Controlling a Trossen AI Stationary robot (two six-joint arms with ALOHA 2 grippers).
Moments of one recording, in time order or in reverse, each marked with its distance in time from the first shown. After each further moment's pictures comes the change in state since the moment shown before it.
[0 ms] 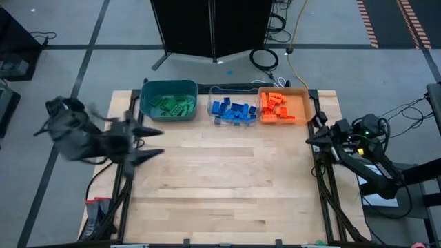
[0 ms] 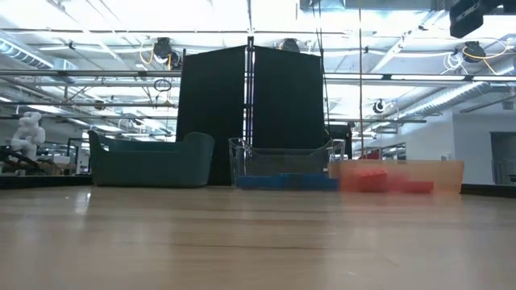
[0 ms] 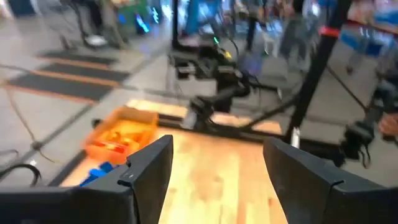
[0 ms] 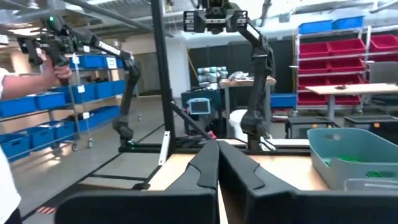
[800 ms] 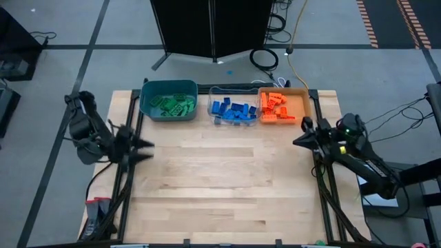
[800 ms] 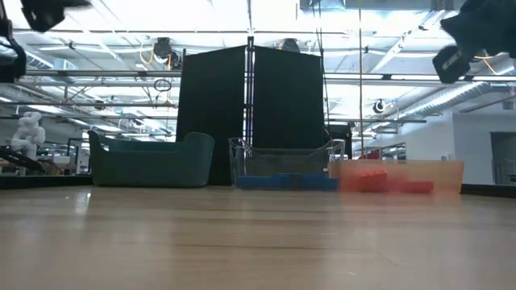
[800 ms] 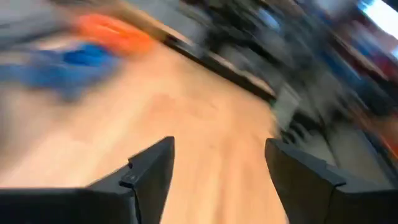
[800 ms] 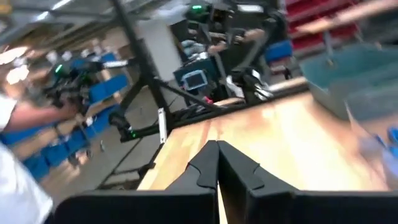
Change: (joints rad) left arm -0.254 -0.679 -0.920 -0.007 -0.131 -0.662; right arm 0.000 0.000 -0.164 -0.037 0.031 0.110
